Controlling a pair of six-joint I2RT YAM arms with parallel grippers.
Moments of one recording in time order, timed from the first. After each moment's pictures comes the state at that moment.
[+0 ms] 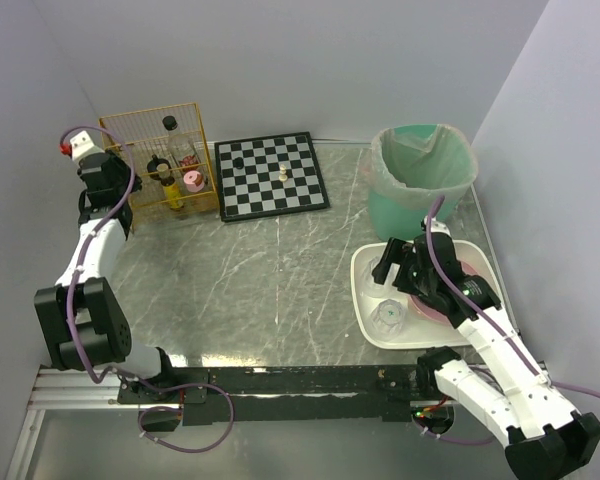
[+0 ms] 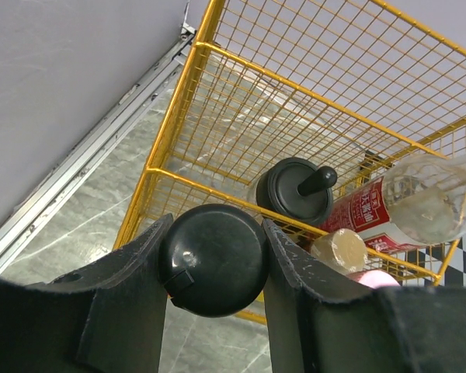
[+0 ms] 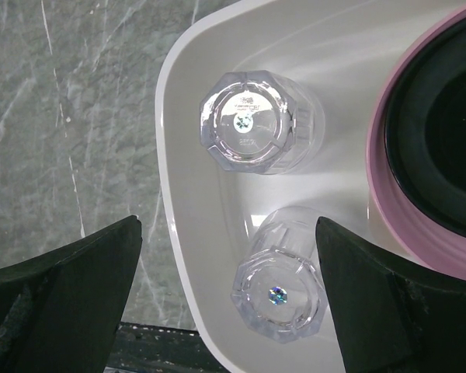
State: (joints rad) left arm 0.23 1.45 1.08 0.09 -0.18 -0.41; right arm 0.36 0.76 0.75 -0.77 0.08 0.59
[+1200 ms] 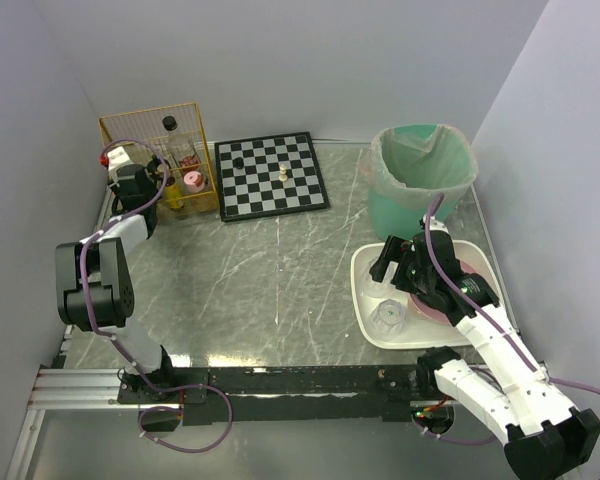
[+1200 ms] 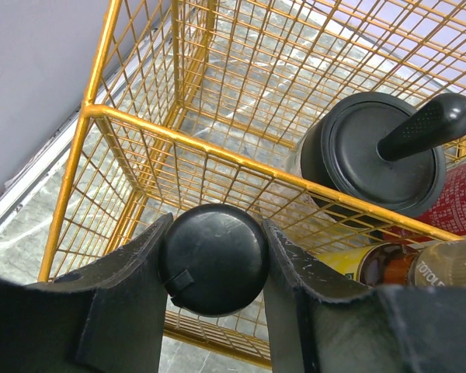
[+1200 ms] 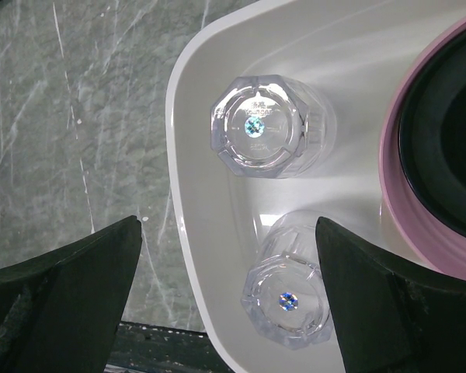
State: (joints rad) left arm 0.13 1.70 1.02 0.28 -0.34 -0.33; right arm 0.36 0.78 0.75 -0.75 0.06 0.61
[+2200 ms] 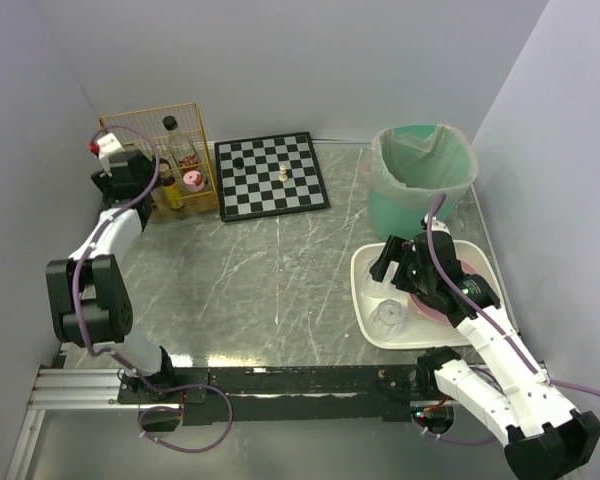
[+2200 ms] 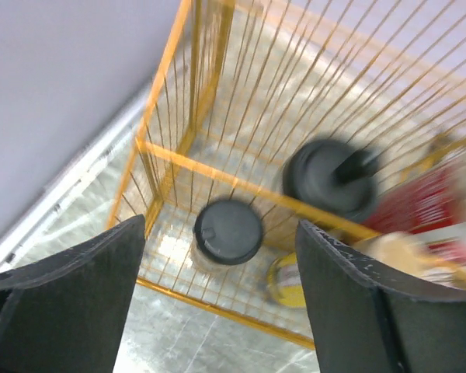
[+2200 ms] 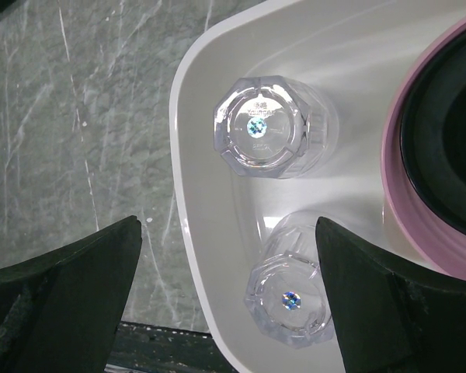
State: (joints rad) left arm 0.12 1.60 1.09 0.10 -0.38 -0.34; right arm 0.36 0.77 0.75 -0.75 0.06 0.62
